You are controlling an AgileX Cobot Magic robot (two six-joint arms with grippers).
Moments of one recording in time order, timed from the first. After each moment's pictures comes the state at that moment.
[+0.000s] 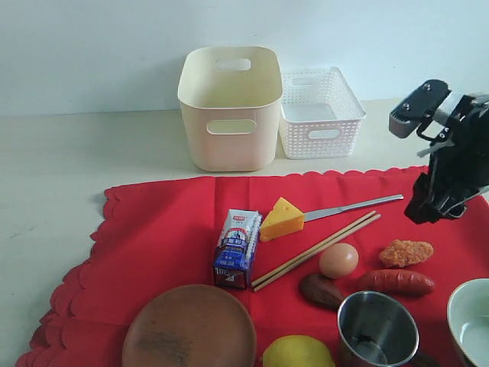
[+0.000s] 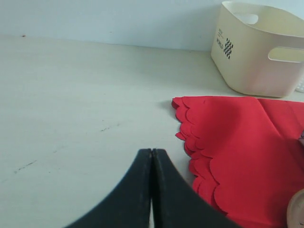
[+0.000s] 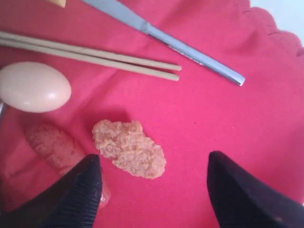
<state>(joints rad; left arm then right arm) -0.10 0.01 0.00 0.01 0.37 -0.13 0.09 1.62 -0.99 0.20 0.75 -0.83</state>
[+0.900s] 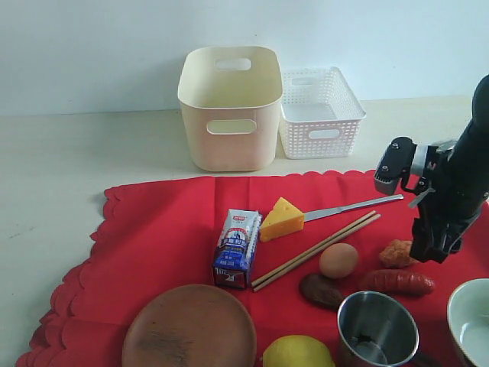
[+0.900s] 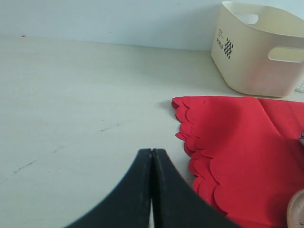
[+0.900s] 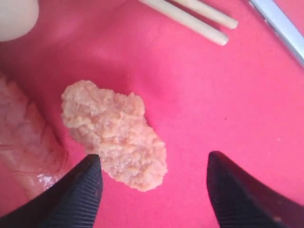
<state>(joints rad) -0.10 0.01 0.00 0.01 0.37 -0.13 0.09 1.85 -1.02 0.08 0.72 -0.99</state>
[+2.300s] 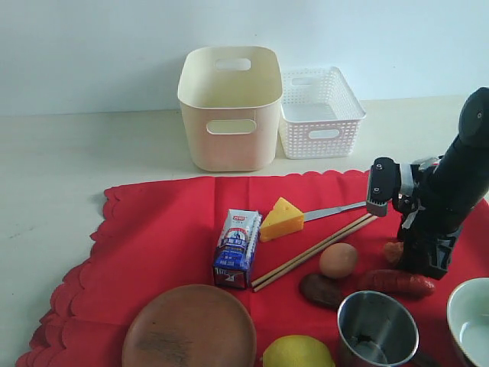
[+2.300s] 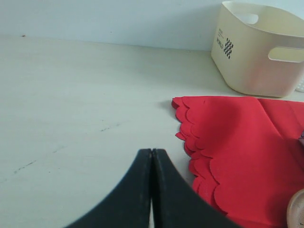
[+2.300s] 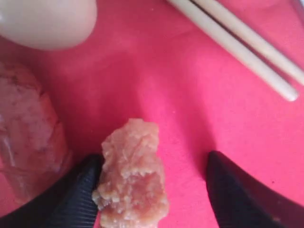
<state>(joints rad) -0.10 0.01 0.00 0.01 0.37 -0.13 0.09 1.93 -1.02 0.23 0.71 -1.30</state>
